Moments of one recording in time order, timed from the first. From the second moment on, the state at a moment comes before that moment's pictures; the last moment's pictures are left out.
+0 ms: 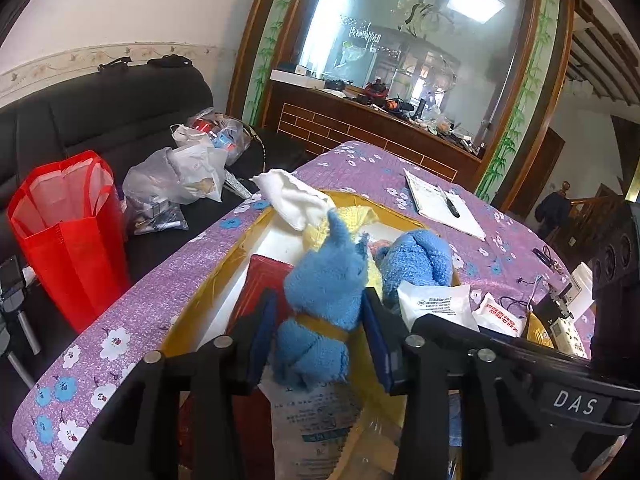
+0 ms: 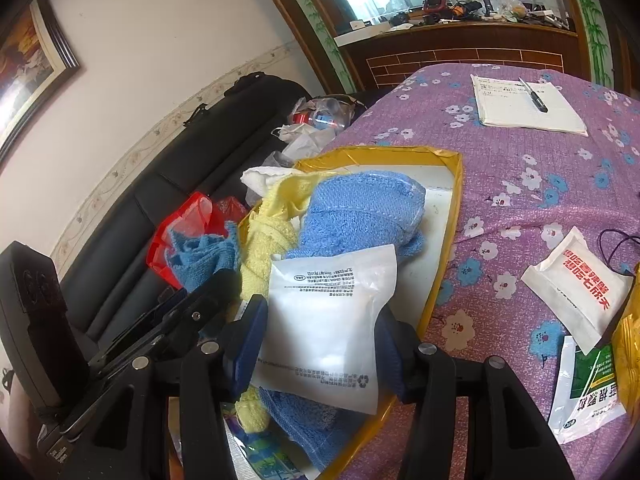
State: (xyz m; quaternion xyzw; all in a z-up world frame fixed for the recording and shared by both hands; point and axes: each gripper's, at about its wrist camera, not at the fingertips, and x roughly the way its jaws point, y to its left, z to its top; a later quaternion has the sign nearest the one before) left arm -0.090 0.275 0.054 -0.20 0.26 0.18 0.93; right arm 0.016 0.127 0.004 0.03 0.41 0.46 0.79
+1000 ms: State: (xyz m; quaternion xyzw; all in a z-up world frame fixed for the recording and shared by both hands) left arm -0.113 0.286 0.068 -0.23 0.20 0.18 0.94; right arm 0.012 0.092 0.034 0.09 0.36 0.47 0.80
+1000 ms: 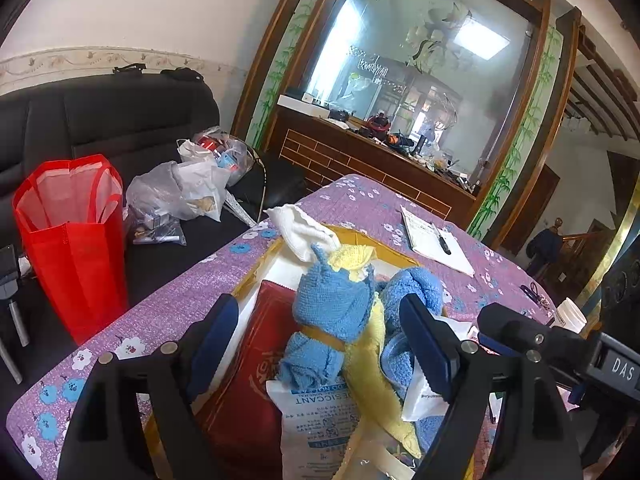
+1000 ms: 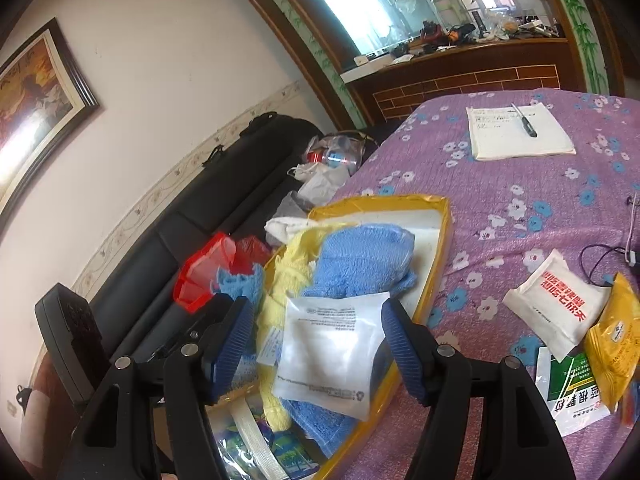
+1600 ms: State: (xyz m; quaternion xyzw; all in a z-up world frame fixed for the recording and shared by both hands) left arm -0.119 0.269 0.079 -0.18 0.17 0.21 0.95; right arm 0.026 0.038 0.033 0.12 0.41 0.44 0.79
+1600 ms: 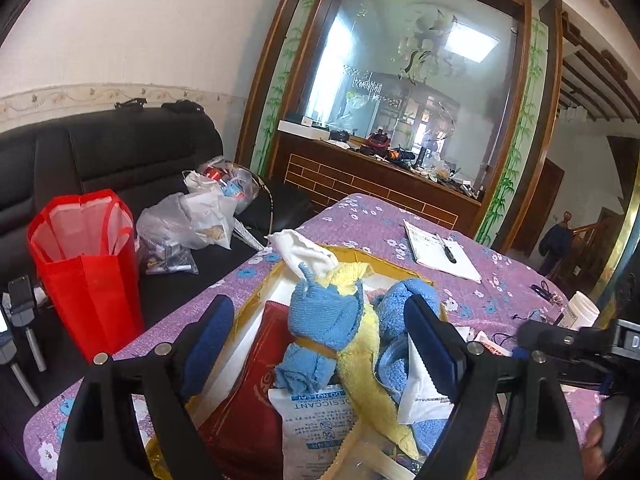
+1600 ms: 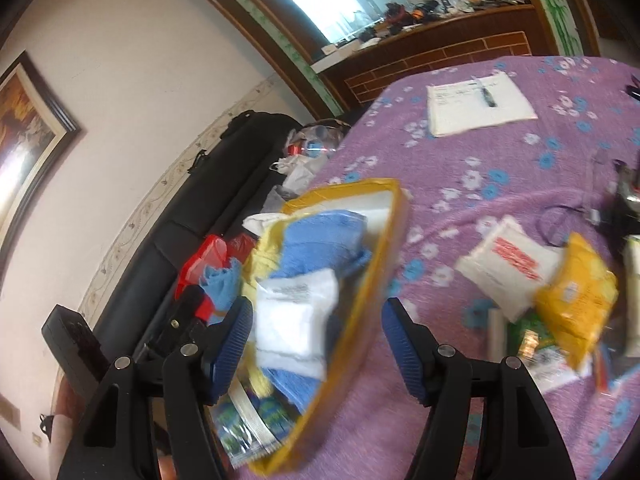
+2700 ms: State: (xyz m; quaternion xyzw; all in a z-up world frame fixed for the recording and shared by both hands) left arm -0.057 0.072 0.068 -0.04 0.31 0.01 0.95; right arm 0.099 -0.104 -0.002 0.03 0.43 0.21 0.88
